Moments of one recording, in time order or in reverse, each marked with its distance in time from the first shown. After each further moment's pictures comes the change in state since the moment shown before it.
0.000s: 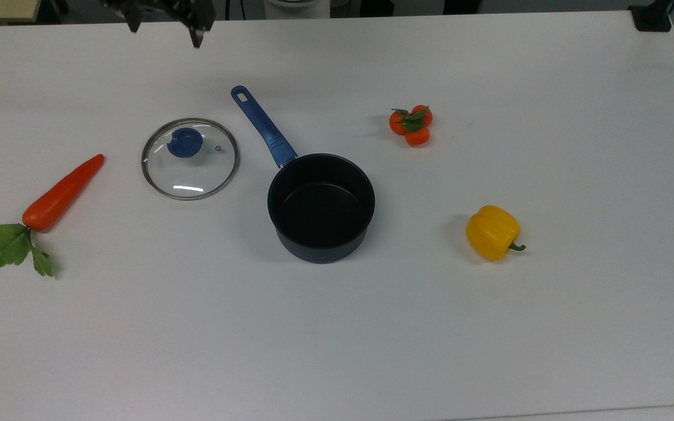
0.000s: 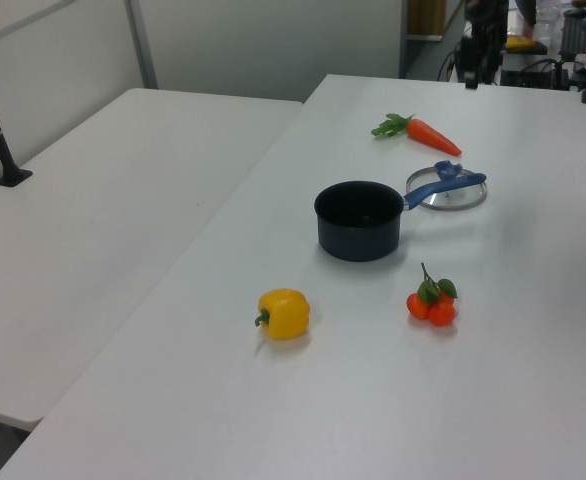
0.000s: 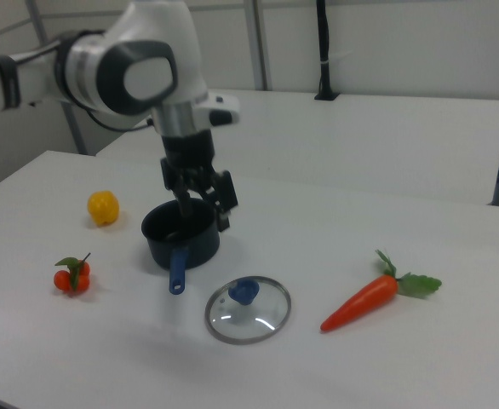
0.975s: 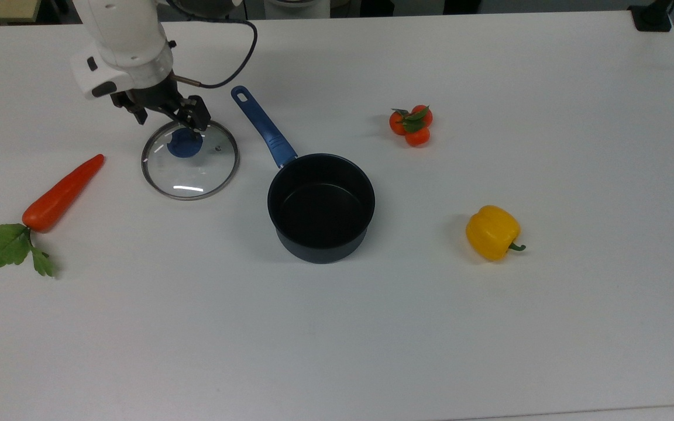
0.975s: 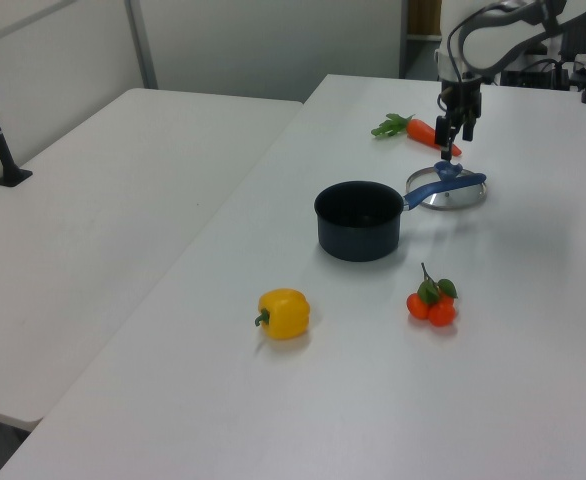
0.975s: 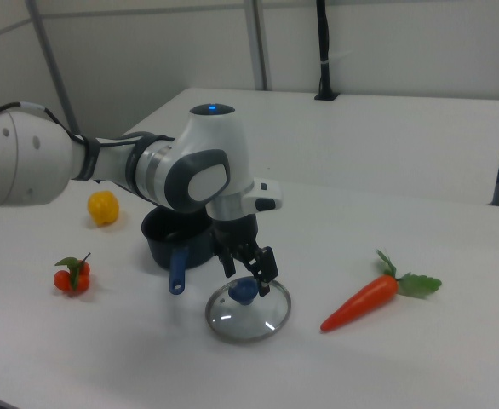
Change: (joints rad) arm -0.044 0.213 0.002 -0.146 0.000 0.382 0.000
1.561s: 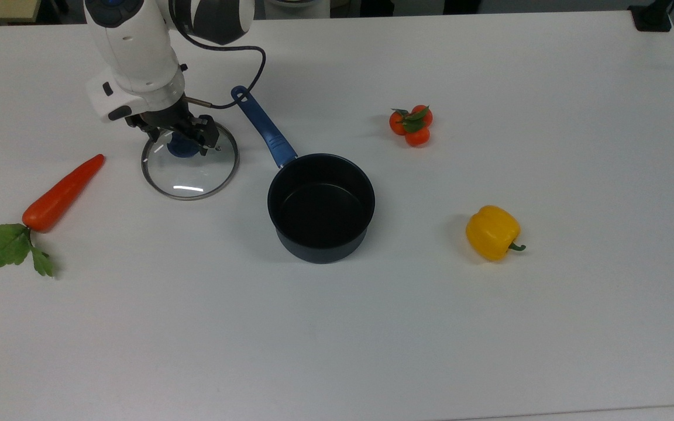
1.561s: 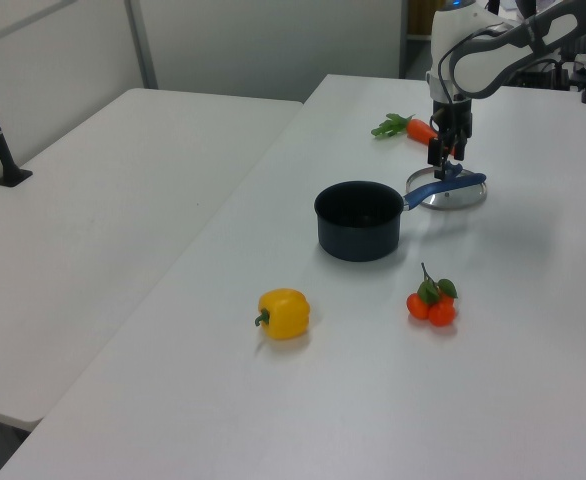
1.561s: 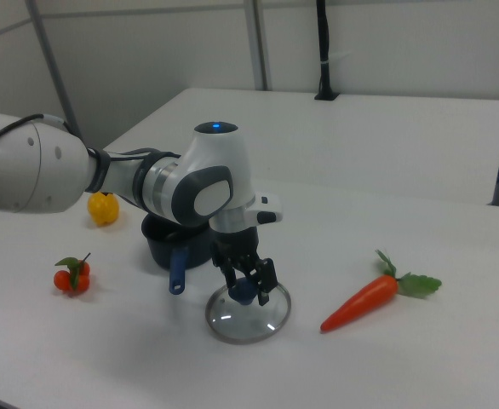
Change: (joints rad) arm 0.001 0.061 0.018 -0.001 0.000 0.054 0.000
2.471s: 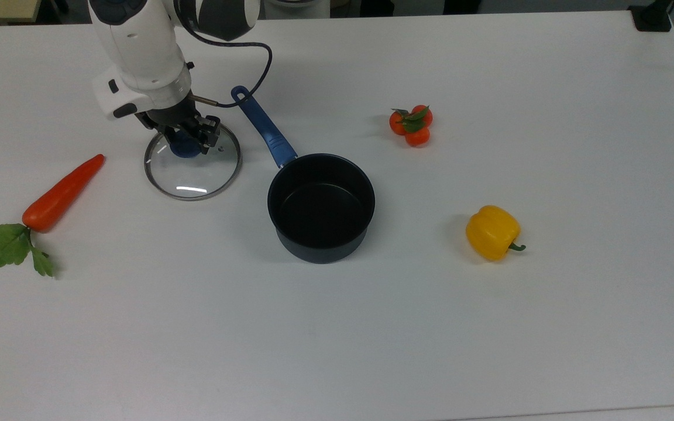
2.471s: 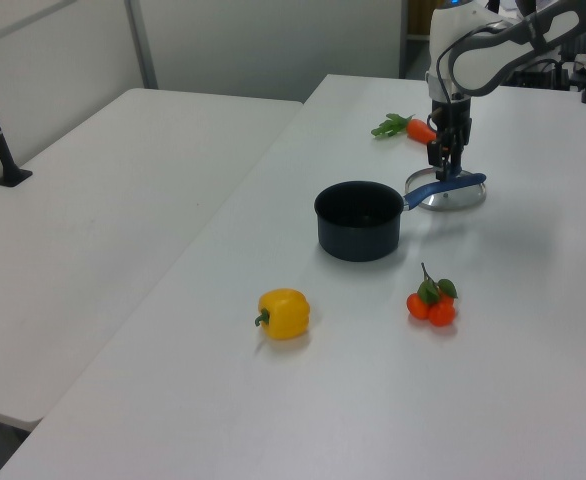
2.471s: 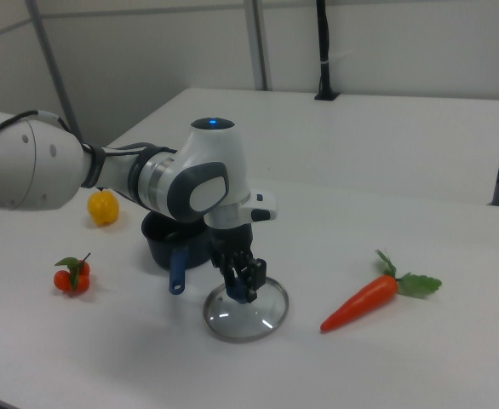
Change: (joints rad) arm 0.000 -0.013 0.015 0.001 0.026 -0.025 0.036
